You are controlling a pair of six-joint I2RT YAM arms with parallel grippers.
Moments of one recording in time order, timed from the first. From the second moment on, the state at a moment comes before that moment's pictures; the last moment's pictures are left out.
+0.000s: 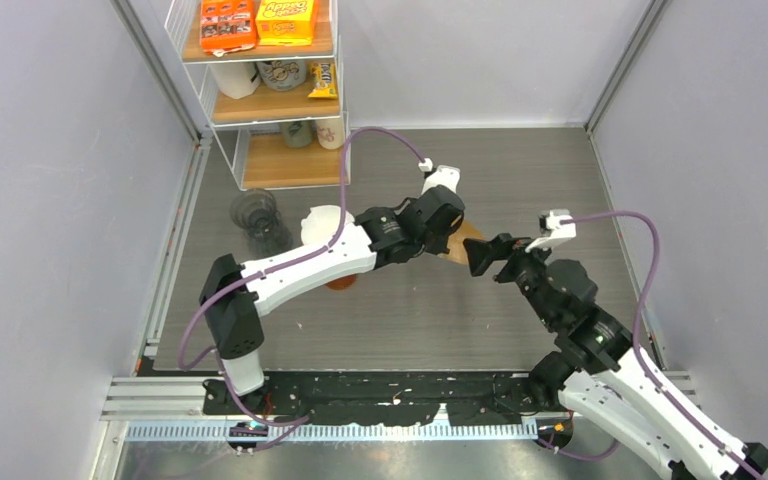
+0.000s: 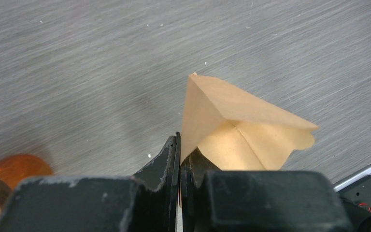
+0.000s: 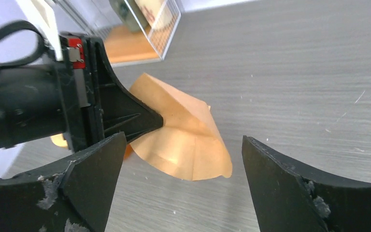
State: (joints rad) left arm -1.06 1.79 1.64 -0.60 -0.40 -0.56; right arm 0.67 0.54 0.60 -0.23 0.31 0.45
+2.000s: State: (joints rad) left arm -0.05 1.07 1.14 -0.79 -0.32 -0.90; right arm 0.67 0.41 0.46 -0.27 0.74 0.44
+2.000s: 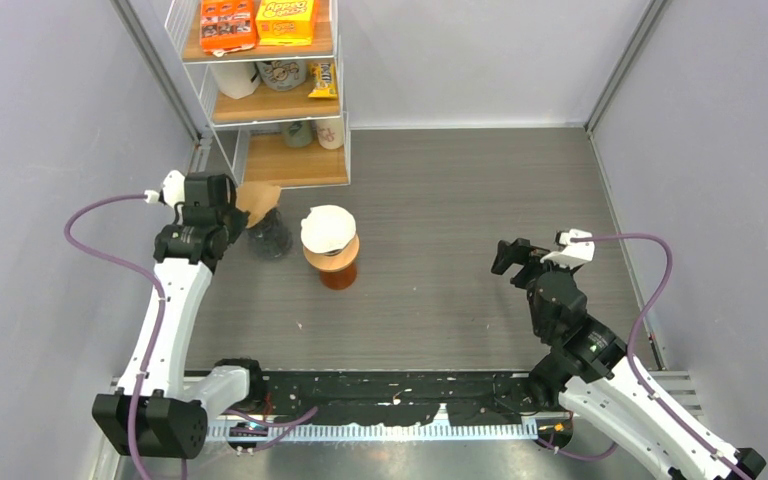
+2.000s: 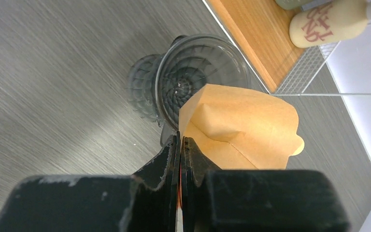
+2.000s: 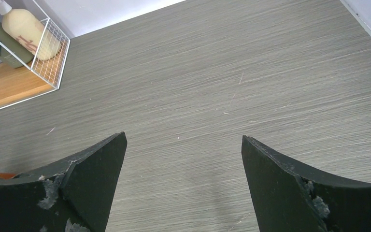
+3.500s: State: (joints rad) left arm 0.09 1.45 1.49 -0.96 0.12 -0.09; right arm 0.67 0.42 0.49 -0.25 0.68 0.36
